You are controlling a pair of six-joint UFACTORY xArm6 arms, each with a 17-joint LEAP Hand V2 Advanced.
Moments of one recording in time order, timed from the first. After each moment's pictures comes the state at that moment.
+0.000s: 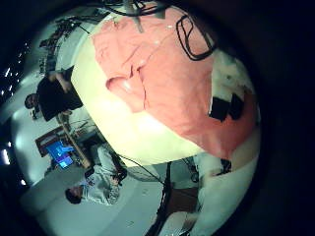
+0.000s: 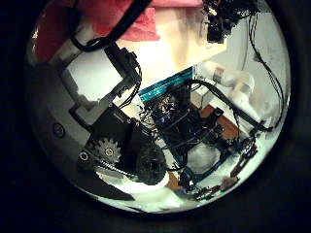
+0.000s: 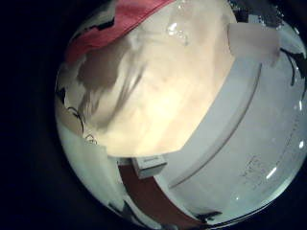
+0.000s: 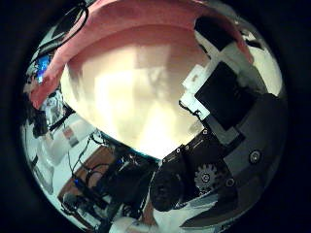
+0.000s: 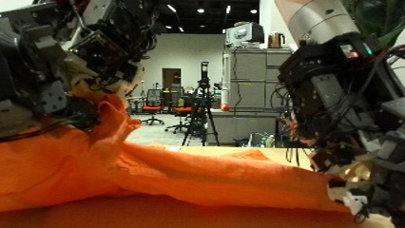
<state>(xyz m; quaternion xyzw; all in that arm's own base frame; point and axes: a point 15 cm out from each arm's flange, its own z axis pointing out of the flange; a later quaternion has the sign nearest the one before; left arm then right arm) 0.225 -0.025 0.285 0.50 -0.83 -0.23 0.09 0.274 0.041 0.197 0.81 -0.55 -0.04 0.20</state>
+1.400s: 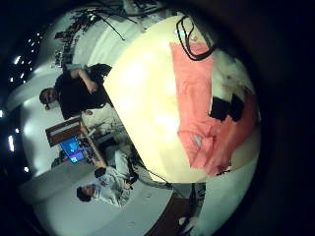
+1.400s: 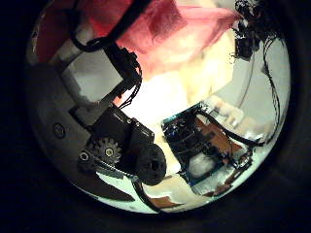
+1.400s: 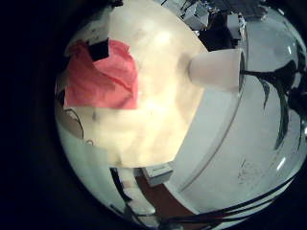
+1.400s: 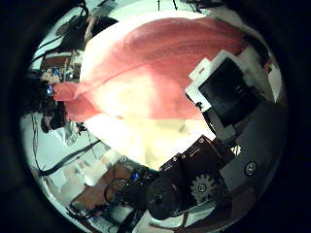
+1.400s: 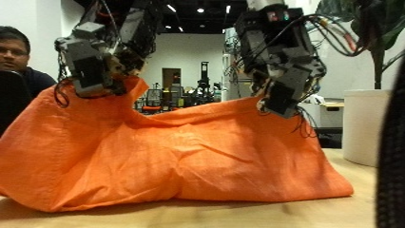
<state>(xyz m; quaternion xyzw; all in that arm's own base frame) 0.479 0.027 0.305 0.56 -0.80 -0.23 -0.01 0.511 0.109 0.261 0.80 -0.59 -0.01 0.13</state>
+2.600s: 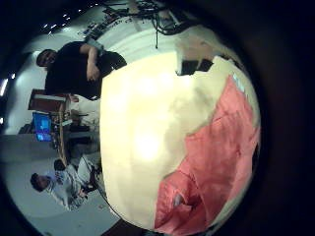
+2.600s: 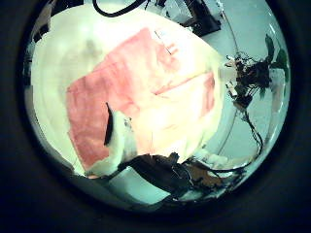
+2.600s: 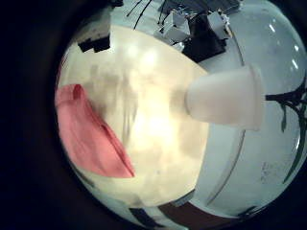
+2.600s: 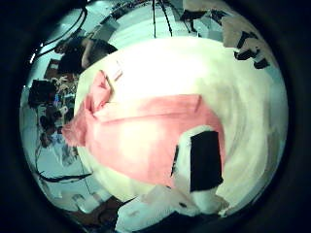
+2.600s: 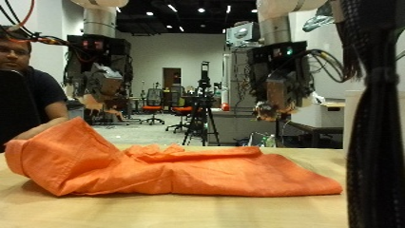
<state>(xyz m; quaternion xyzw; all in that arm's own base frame) 0.584 0.100 0.266 0.71 -0.70 -0.03 -0.04 0.607 0.041 0.281 0.75 -0.66 0.09 0.01</state>
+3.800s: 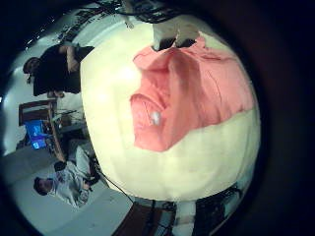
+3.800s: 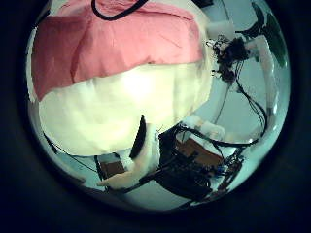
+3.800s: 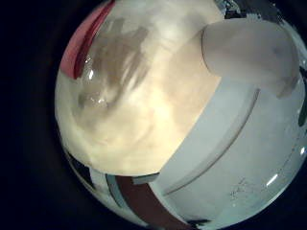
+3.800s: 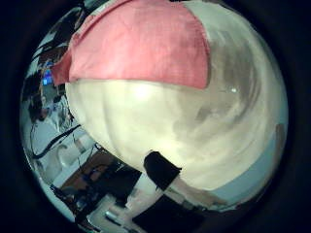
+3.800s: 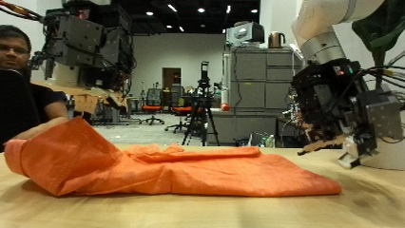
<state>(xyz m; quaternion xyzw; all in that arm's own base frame) 0.386 0.030 0.256 0.65 -0.76 -0.07 0.08 0.463 -0.028 0.170 0.83 -0.54 -0.03 0.17</state>
